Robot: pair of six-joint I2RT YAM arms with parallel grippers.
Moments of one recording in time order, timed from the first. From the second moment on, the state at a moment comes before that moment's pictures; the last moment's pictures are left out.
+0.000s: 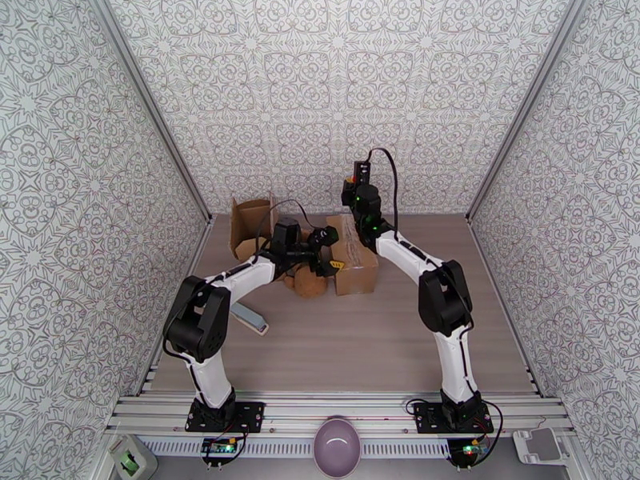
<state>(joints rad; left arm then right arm) -0.39 1.84 1.25 0.13 0.80 0.55 0.49 2.18 1.87 0.35 0.33 0.13</state>
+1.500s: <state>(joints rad) -0.43 1.86 1.16 0.33 0.78 0.45 0.51 2.21 1.83 0.42 0.32 0.08</state>
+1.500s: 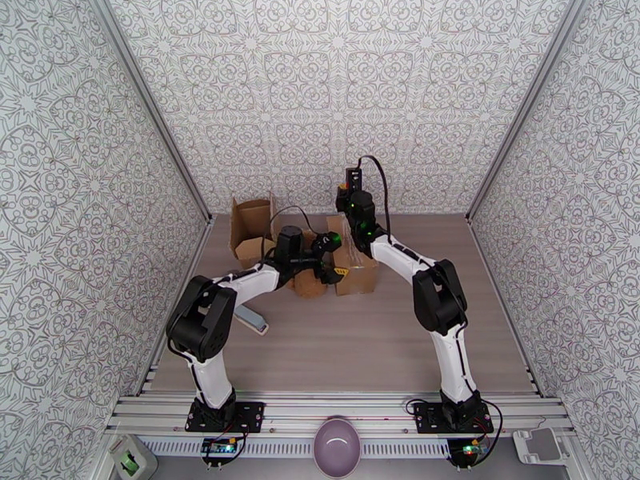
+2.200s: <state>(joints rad) -0.41 1.87 1.12 0.41 0.81 0.43 0.53 2.21 1.82 0.46 0.38 0.04</state>
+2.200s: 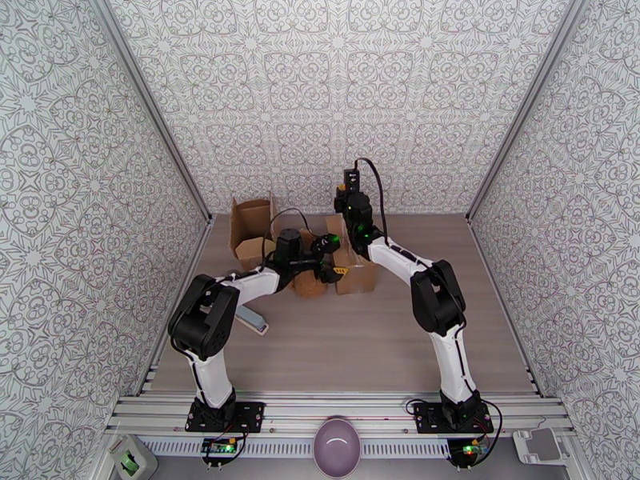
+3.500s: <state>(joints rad) -0.40 1.88 1.15 0.35 0.85 0.44 0.52 2.27 1.86 0.54 0.37 0.04</state>
